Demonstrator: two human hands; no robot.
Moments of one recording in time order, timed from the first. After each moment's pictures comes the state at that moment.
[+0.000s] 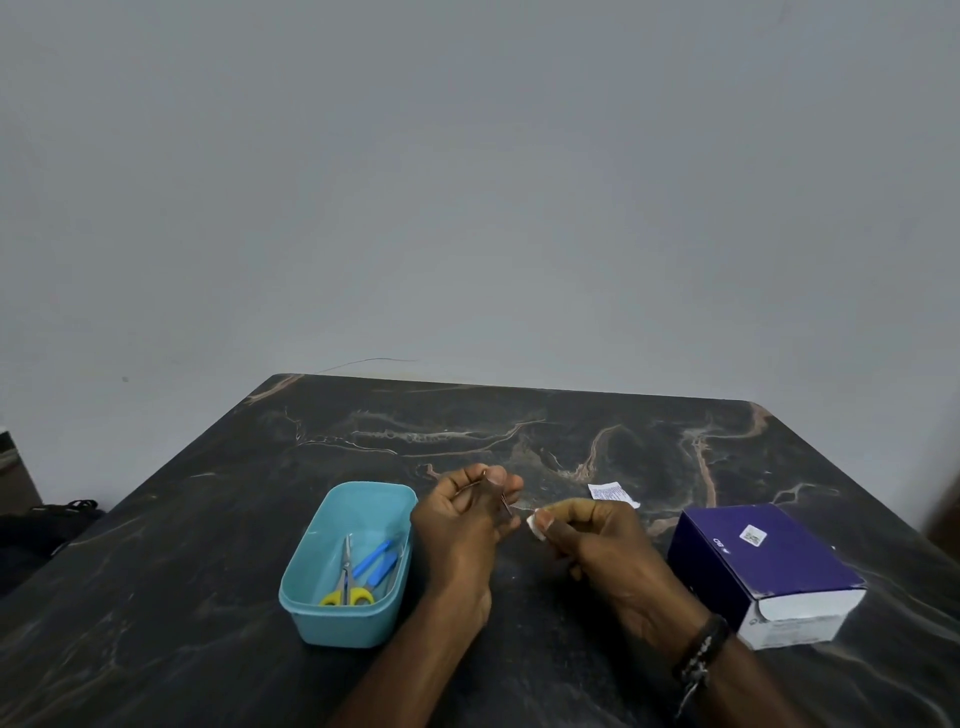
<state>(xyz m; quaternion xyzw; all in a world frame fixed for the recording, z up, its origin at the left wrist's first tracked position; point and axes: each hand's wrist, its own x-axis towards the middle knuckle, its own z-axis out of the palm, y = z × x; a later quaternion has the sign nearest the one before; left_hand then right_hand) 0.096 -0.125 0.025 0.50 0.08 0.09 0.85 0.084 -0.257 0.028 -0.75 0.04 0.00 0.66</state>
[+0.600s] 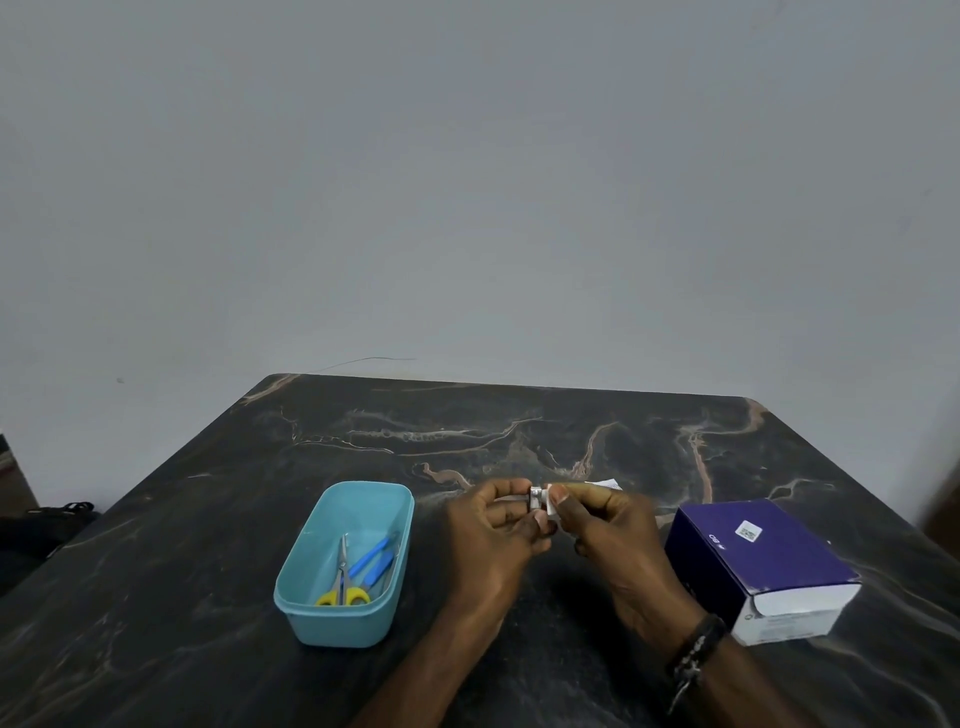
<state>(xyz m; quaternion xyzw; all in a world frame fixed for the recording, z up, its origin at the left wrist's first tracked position) 0.088 -0.140 0.020 0.60 0.00 0.05 0.80 0.084 -0.259 0.029 -0.70 0.01 -0.12 0.70</state>
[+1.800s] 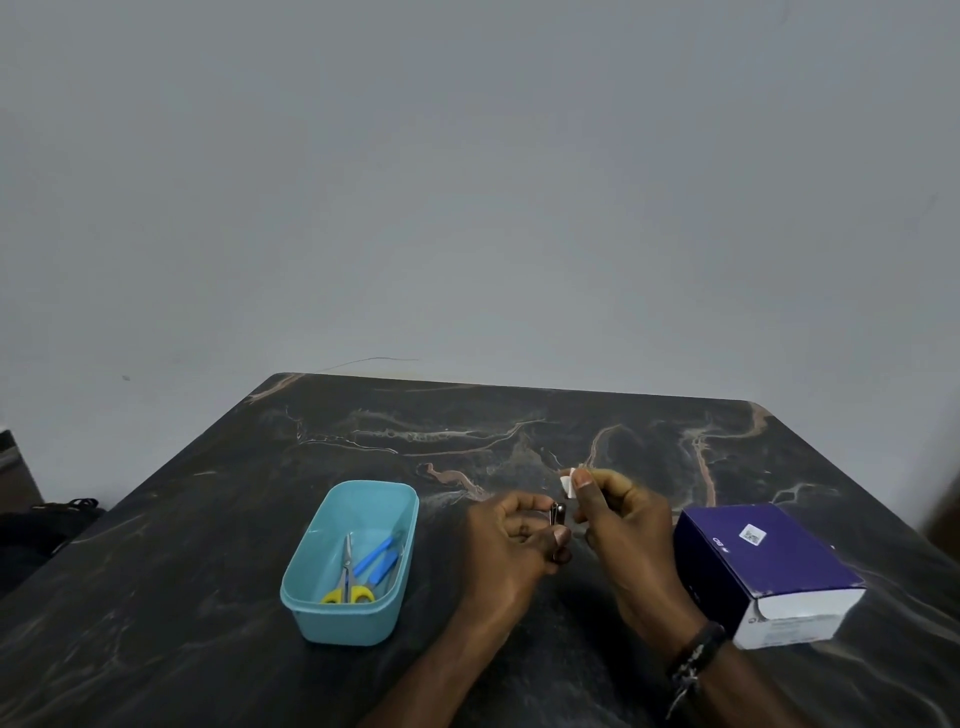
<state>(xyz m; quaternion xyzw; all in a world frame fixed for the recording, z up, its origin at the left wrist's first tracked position) 0.082 -0.142 0.016 0.67 -0.05 0.04 0.74 0.086 -0.257 0.029 -0.70 0.03 -0.21 0.68</state>
